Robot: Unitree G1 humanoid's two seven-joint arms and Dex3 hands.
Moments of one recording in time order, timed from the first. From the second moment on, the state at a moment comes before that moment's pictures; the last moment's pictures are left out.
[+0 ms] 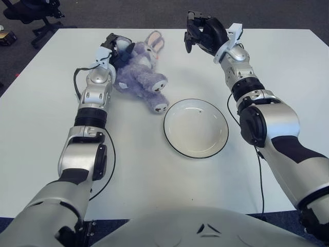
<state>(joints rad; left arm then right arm) -0.77 0.28 0.07 0.62 0.03 0.06 -0.02 -1.22 -0.10 -0.18 1.25 0.08 -0.40 0.54</state>
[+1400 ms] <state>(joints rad) -0.81 0.21 0.06 0.69 0.02 -0.02 -0.04 -1.25 -0.16 -0.05 1.25 -0.10 -0.43 0.24</state>
